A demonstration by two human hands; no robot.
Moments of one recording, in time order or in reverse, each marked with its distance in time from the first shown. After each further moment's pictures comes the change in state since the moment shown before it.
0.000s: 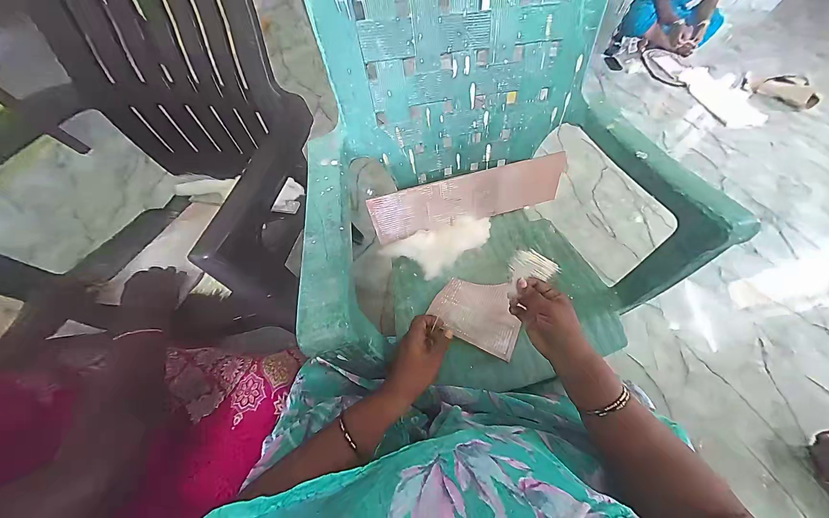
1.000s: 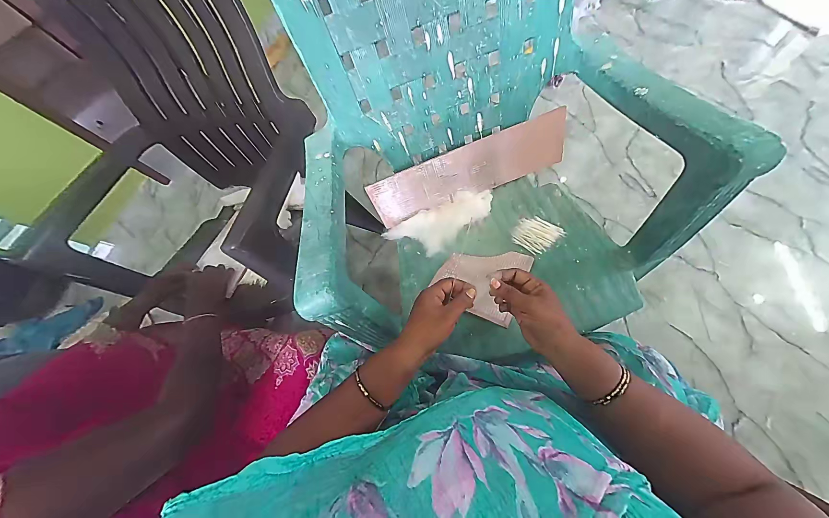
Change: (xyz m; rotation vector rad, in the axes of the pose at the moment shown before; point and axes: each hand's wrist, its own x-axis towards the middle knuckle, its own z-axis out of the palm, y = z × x) left_hand -0.001 0.065 0.021 -0.192 -0.075 -0.072; right_hand -0.039 0.013 -0.008 -0.056 -0.191 0.050
